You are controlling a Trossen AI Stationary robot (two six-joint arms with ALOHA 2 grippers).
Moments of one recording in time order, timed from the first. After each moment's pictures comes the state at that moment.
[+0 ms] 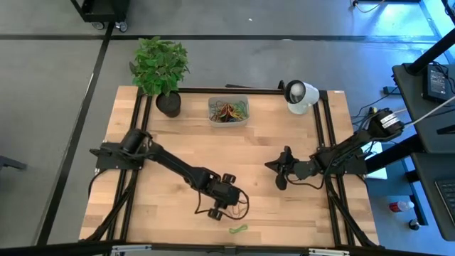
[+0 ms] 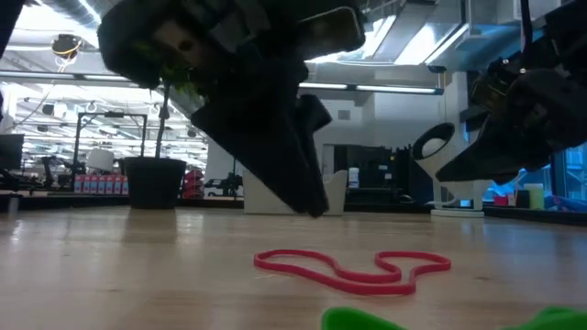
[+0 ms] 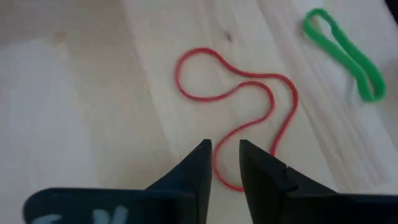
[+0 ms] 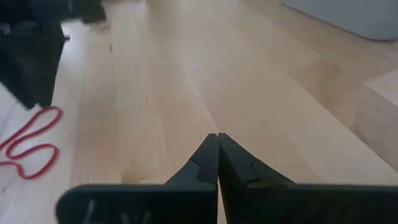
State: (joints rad) left arm -0.37 2.04 1.37 -0.34 0.00 -0.06; right arm 0.45 1.36 0.18 0.65 0.58 0.57
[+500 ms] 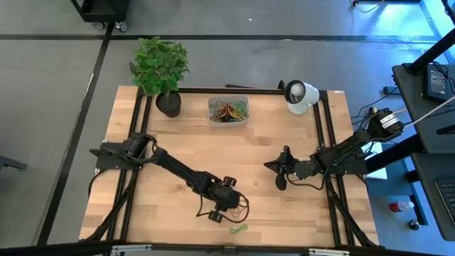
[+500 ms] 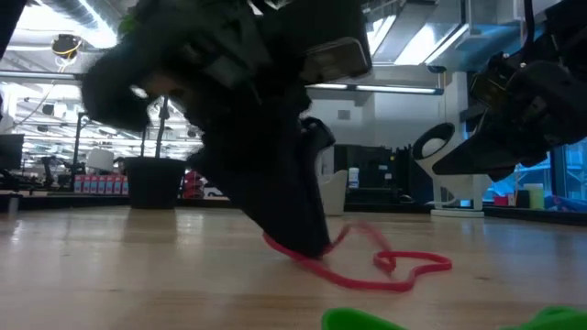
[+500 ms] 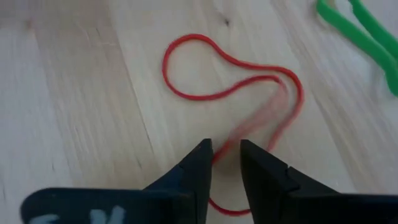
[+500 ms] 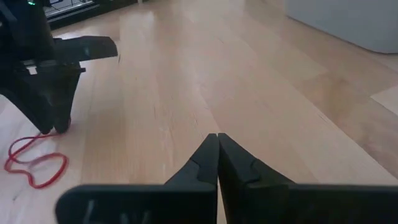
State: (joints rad) left arm -0.40 2.11 1.38 -0.30 -0.02 -0.06; right arm 0.45 1.37 0.18 0.70 0.58 0.54
